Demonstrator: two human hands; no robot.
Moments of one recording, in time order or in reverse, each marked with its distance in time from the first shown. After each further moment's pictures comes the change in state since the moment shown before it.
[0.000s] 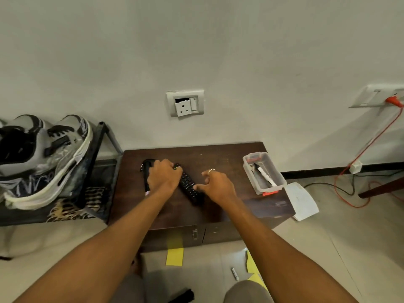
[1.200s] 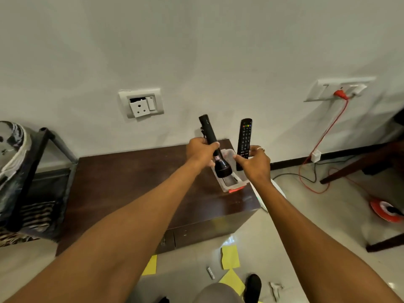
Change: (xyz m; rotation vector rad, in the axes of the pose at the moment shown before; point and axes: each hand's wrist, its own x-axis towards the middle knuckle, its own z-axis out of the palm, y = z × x) left_hand -0.025 0.186 0.081 -0.789 -0.410 0.095; right_hand -0.016 0.114 -0.148 0.291 0.563 0.245
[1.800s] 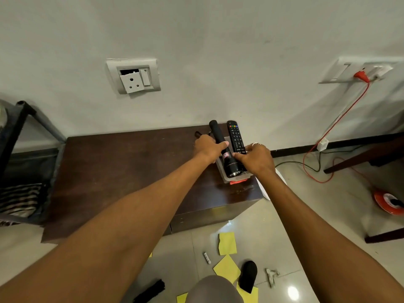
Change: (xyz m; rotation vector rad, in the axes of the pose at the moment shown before) left_hand 0.030 -0.052 0.033 0.333 -0.044 -0.021; right_hand 0.022 0.037 0.020 -0.286 -0.191 0.019
